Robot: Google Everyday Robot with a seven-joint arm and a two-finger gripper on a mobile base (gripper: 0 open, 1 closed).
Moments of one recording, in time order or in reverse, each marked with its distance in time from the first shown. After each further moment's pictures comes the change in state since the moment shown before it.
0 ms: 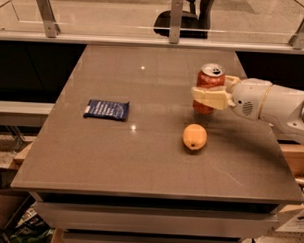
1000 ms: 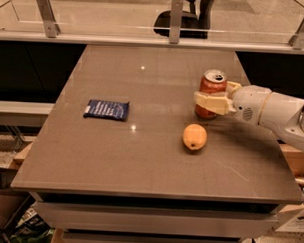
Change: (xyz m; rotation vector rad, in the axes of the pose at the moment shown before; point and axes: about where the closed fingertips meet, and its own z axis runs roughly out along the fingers) arm 0.021 -0.009 0.001 0.005 -0.004 0.017
